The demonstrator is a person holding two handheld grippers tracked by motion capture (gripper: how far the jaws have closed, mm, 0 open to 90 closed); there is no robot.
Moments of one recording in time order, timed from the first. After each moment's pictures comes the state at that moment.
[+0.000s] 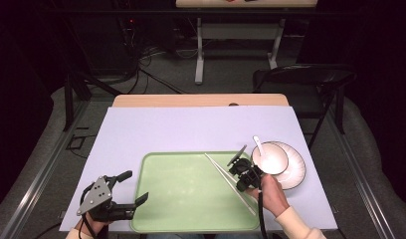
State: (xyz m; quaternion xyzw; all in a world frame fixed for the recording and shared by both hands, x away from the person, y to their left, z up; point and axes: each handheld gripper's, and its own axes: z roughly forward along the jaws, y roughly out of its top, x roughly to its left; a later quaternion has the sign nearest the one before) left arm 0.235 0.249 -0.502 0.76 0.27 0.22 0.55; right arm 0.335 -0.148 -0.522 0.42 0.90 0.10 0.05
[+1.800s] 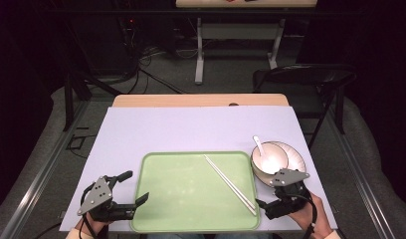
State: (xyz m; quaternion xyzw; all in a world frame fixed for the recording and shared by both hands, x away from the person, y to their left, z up) left arm 0.235 0.248 -0.503 0.77 0.26 0.22 0.54; right arm 0.247 -0.245 -0.483 0.32 0.87 0.32 0.20
